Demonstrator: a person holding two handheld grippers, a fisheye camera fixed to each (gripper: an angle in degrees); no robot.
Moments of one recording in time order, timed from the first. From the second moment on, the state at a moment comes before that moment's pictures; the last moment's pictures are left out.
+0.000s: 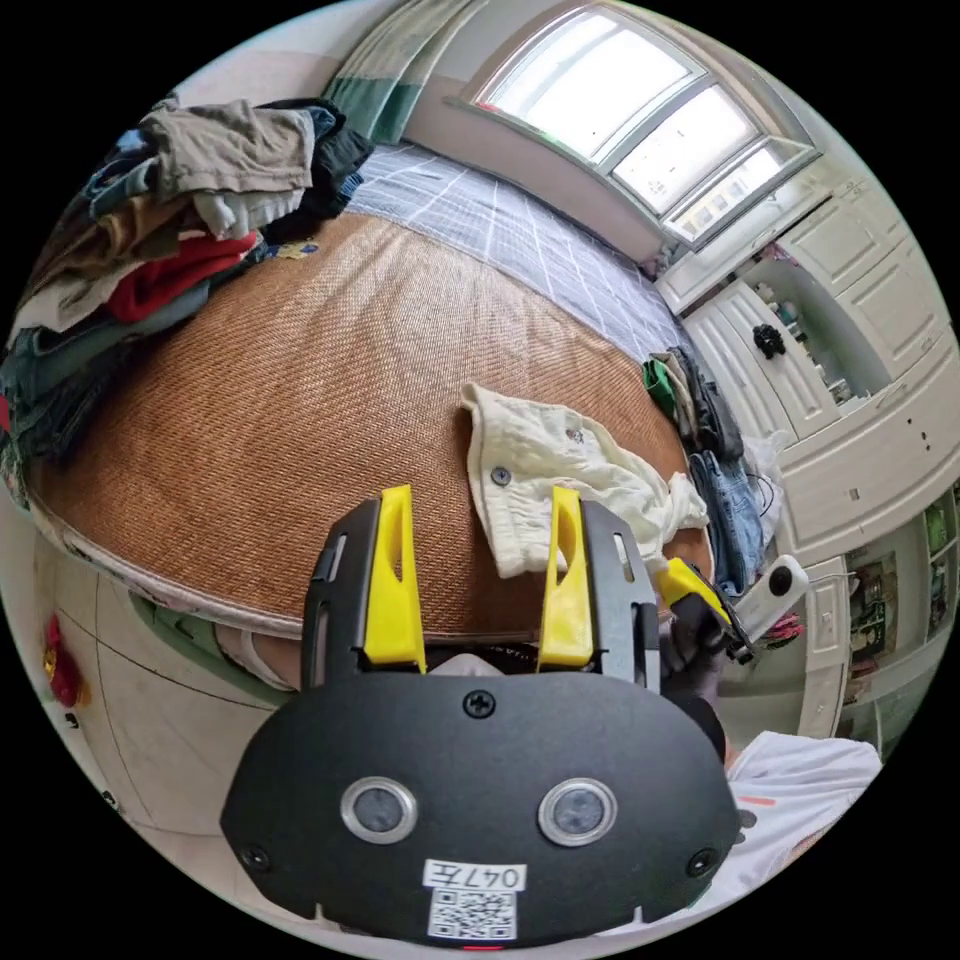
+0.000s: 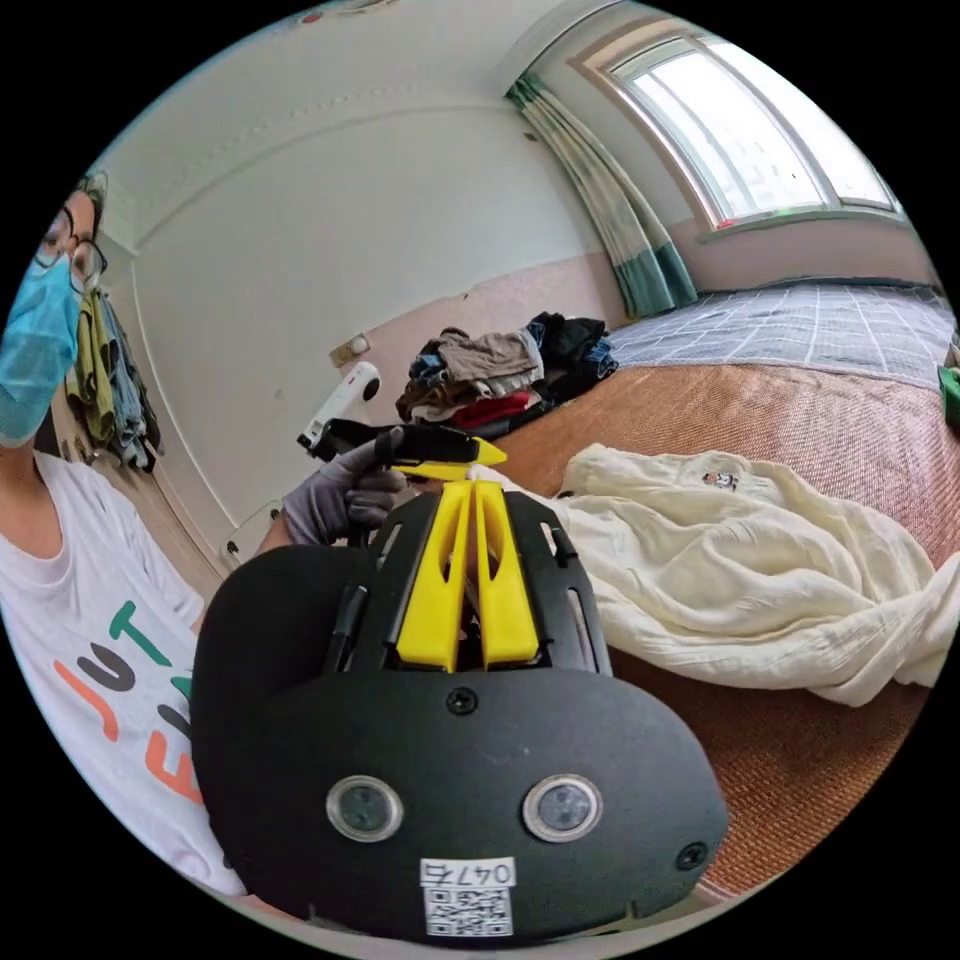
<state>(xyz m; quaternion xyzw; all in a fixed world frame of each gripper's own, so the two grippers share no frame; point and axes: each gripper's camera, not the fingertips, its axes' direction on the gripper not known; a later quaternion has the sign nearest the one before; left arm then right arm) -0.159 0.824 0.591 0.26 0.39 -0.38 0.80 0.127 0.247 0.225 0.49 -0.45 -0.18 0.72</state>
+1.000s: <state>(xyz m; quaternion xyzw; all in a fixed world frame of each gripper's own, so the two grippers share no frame) -0.138 0.727 0.290 0.30 0.12 0.01 0.95 0.188 0.285 0.192 0.50 -0.38 -0.15 0.77</state>
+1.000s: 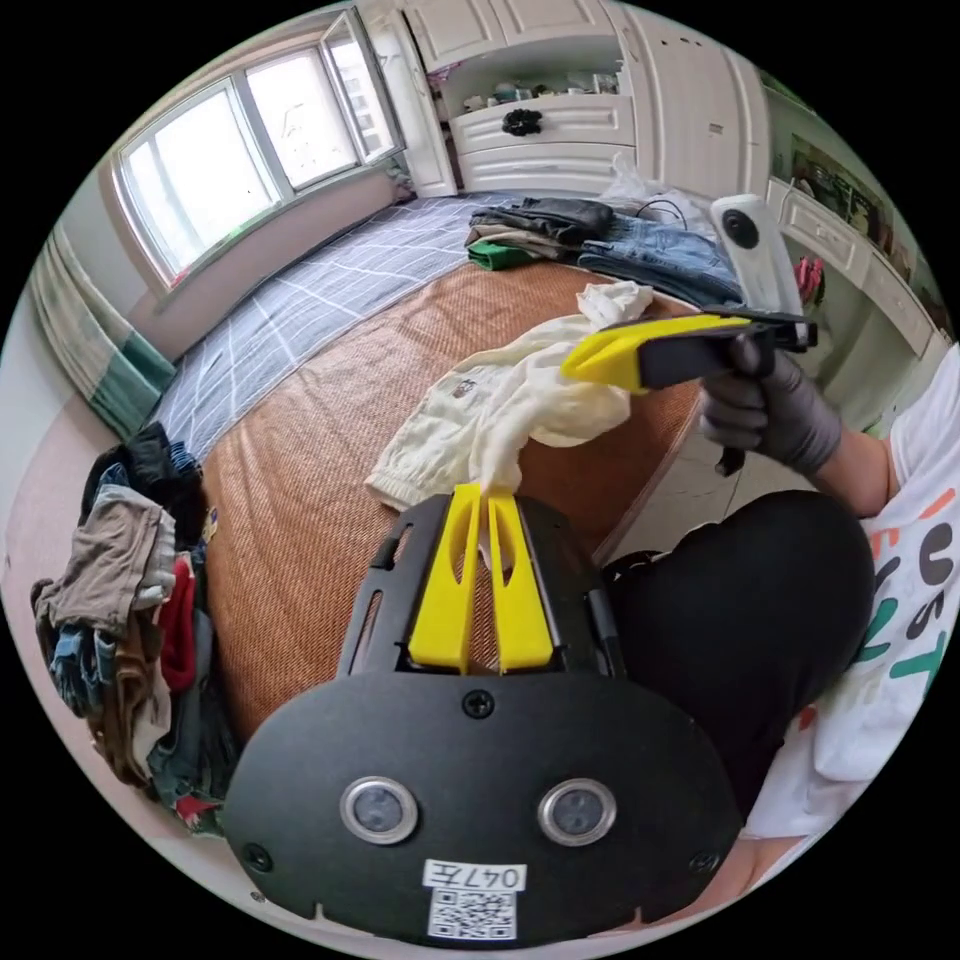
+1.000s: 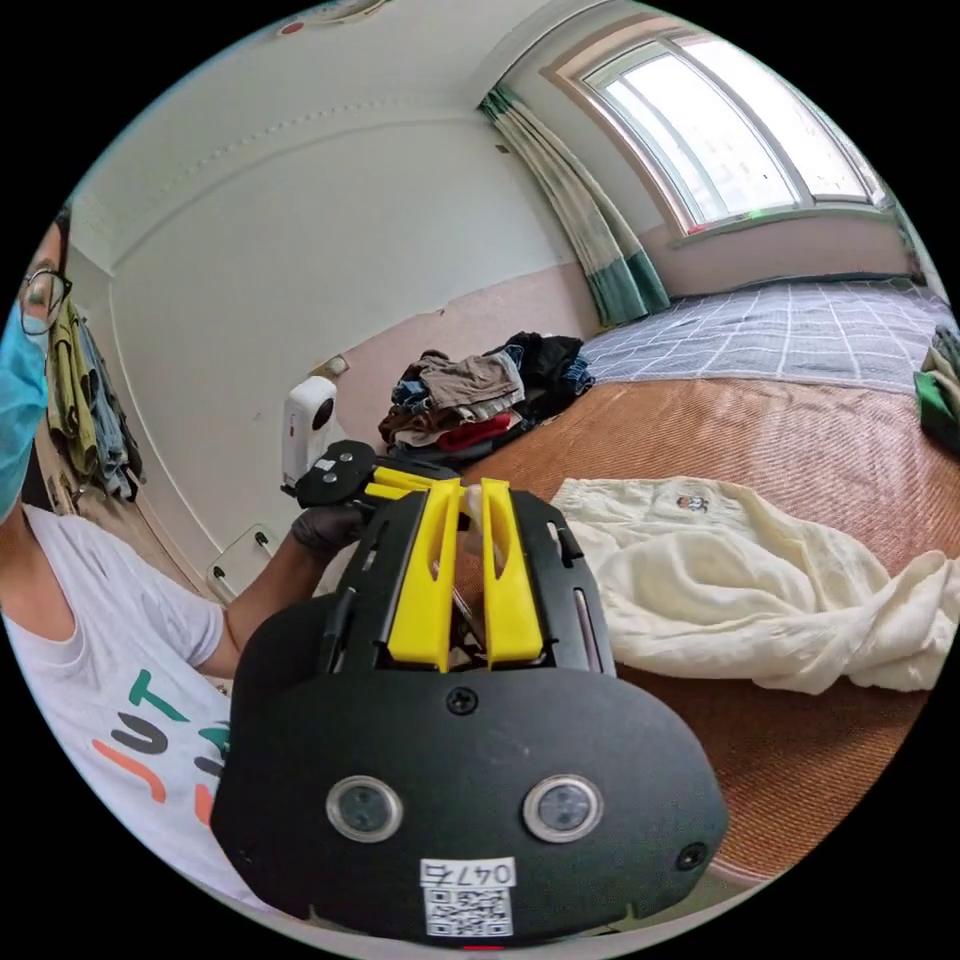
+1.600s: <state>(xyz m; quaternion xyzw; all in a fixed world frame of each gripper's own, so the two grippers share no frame) -0.333 0.881 0.317 0.22 0.07 -0.07 0.97 0.231 0.158 0.187 0.31 -0.01 -0.28 0.91</state>
